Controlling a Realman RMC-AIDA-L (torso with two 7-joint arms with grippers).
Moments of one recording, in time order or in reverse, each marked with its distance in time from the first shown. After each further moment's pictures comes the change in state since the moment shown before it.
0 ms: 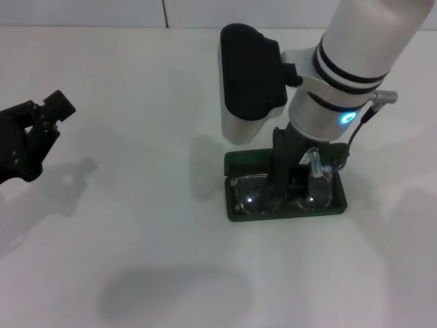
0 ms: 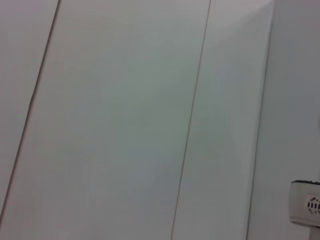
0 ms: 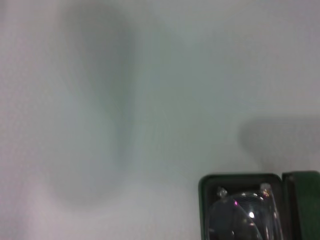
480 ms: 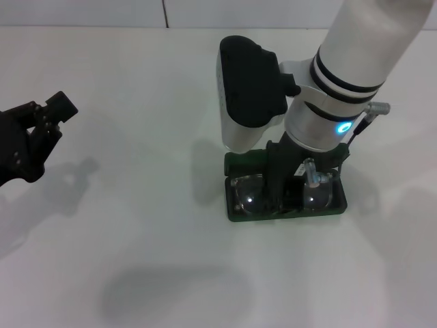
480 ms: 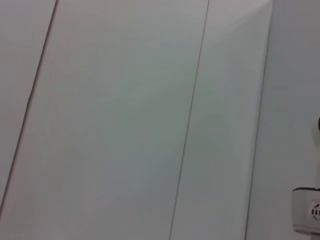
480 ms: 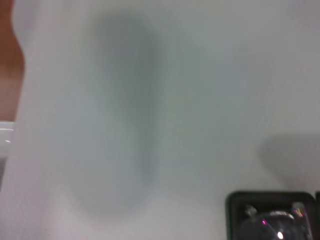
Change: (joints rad) left arm -0.001 -0.002 0.000 0.000 0.005 -0.001 0.000; right arm 0.004 0.000 -0.008 0.073 0.080 0.037 -0.069
